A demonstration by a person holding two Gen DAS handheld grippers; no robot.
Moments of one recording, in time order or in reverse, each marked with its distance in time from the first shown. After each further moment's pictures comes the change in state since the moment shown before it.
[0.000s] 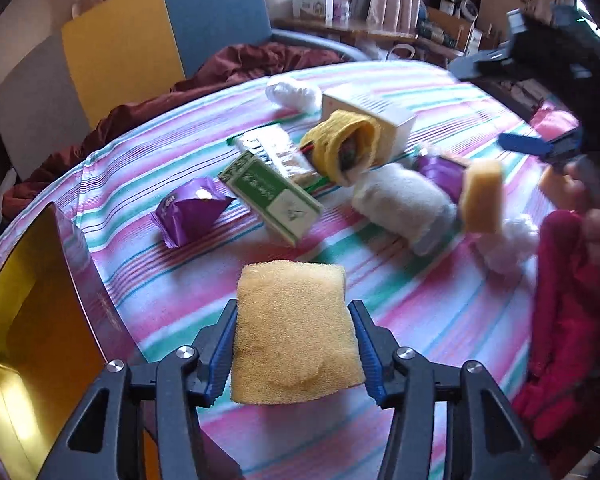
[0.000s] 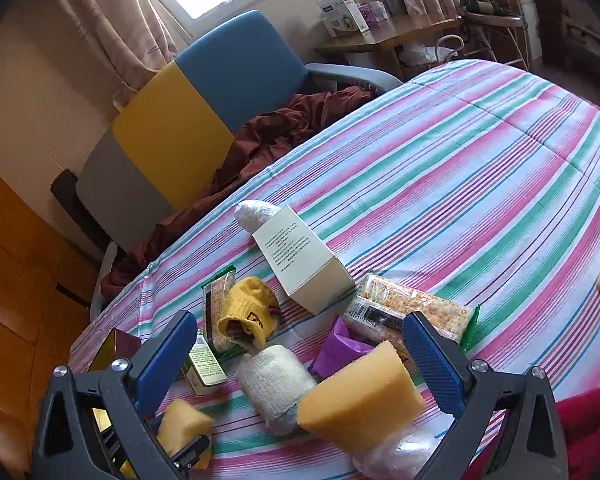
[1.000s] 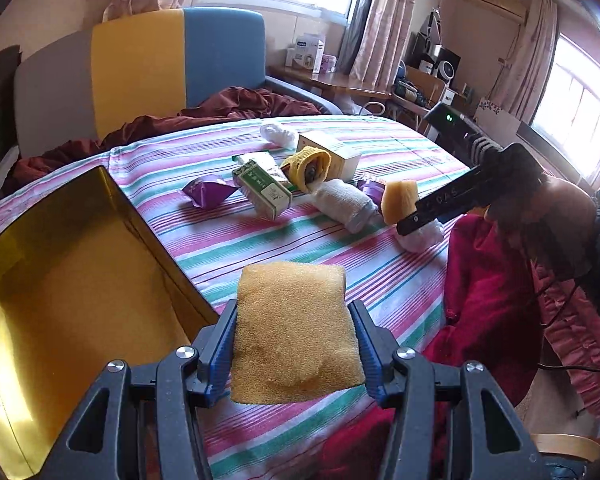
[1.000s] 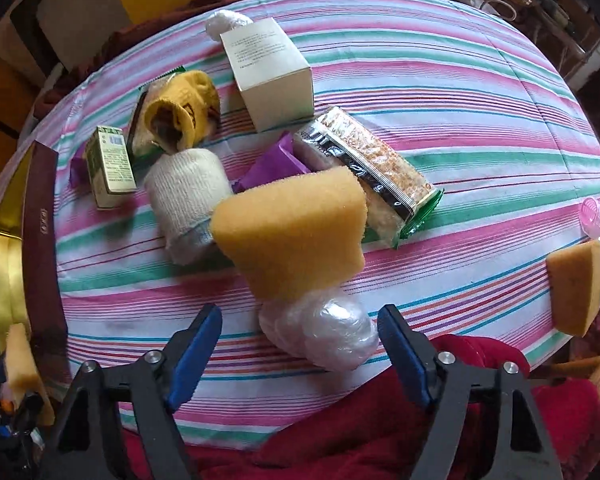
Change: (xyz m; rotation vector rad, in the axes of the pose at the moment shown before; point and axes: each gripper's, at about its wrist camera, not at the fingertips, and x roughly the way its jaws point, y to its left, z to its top) left arm -0.096 0.013 -0.070 -0.097 -0.166 -0.144; right arm 0.031 0.003 -0.050 -0.355 0.533 -0.339
